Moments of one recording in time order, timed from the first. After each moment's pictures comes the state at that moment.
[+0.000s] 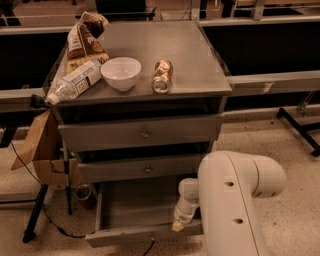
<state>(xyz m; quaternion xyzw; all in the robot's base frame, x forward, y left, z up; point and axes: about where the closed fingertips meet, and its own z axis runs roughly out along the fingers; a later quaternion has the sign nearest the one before) 0.502 -0.084 0.209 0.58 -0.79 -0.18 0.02</state>
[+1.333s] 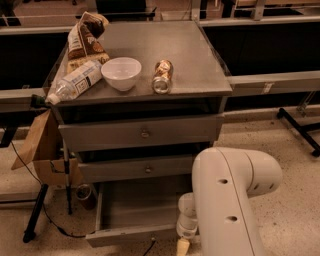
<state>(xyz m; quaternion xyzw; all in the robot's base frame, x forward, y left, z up) 0.448 -0.102 0.193 0.63 -0.76 -0.15 0.04</state>
